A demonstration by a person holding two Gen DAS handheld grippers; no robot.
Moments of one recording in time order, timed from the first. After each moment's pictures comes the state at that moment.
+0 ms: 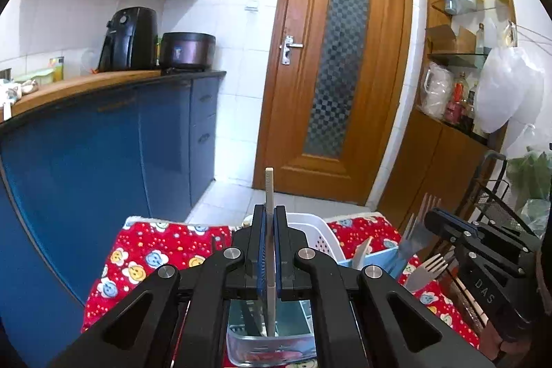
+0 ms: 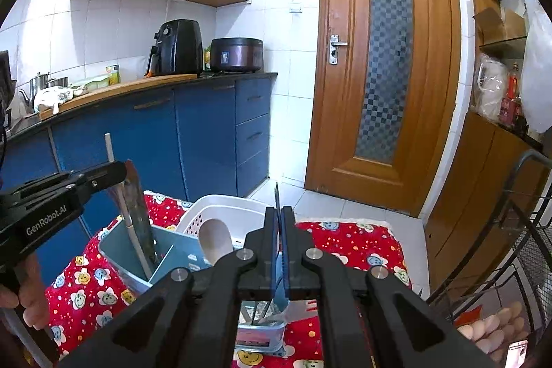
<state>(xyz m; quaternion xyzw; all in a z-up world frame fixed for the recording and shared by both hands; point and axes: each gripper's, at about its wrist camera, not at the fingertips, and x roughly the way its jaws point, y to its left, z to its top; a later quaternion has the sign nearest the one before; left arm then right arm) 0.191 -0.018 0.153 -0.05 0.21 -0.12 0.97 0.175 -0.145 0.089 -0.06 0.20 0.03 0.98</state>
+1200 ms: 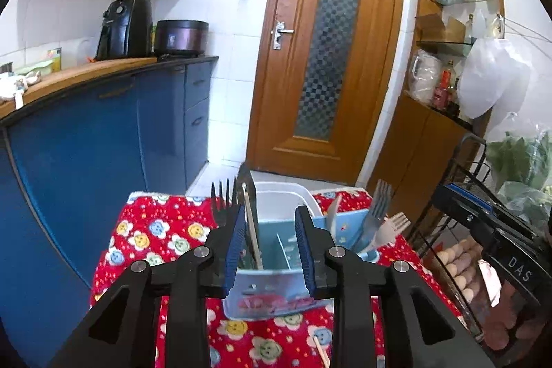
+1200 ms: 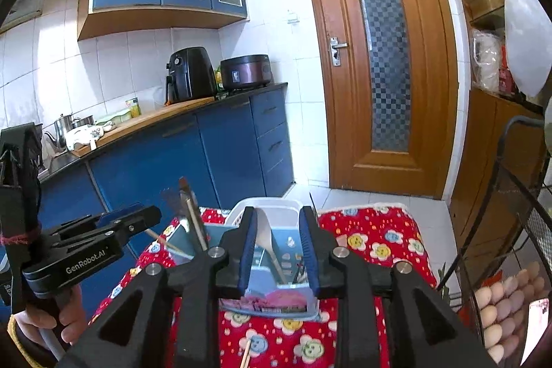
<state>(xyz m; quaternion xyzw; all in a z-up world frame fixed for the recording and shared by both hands) 0.138 -0.014 0.161 -0.05 0.25 -0.14 0.96 0.104 -0.160 0.113 0.03 0.19 0.07 0.98</state>
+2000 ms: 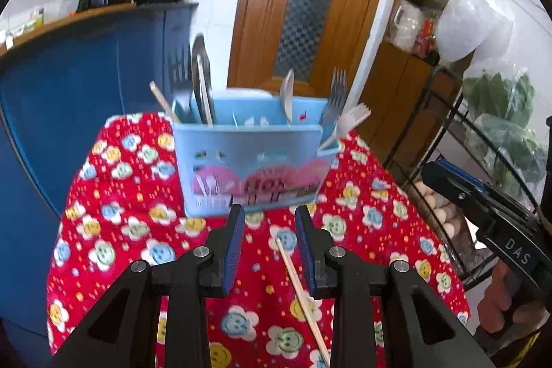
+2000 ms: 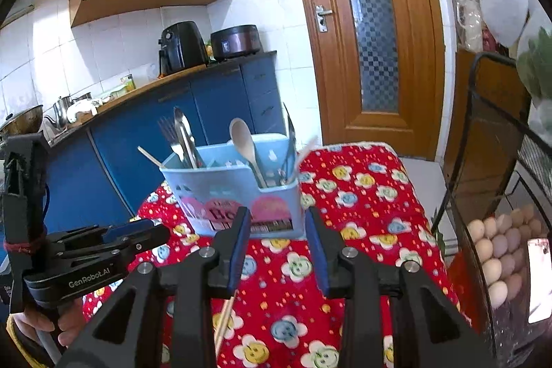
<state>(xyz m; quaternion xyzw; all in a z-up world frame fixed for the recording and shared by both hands) 0.076 -0.043 0.096 -0.04 0.36 -0.18 0.92 0.043 -0.184 0.053 0.05 0.24 0.06 0.97</state>
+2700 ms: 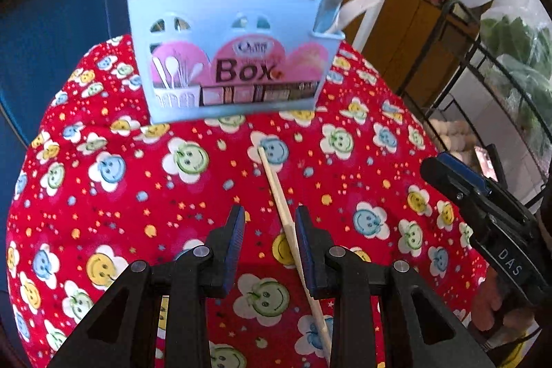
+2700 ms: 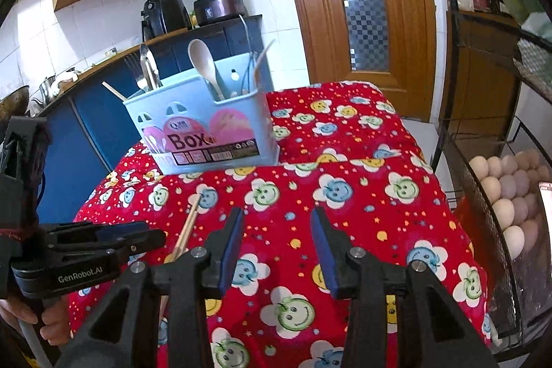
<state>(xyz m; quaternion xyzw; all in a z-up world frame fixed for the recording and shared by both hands) 0.071 -0.078 0.020 -0.02 0.46 -0.17 0.87 0.040 -0.216 -0.025 0.06 0.31 0.05 0.95</state>
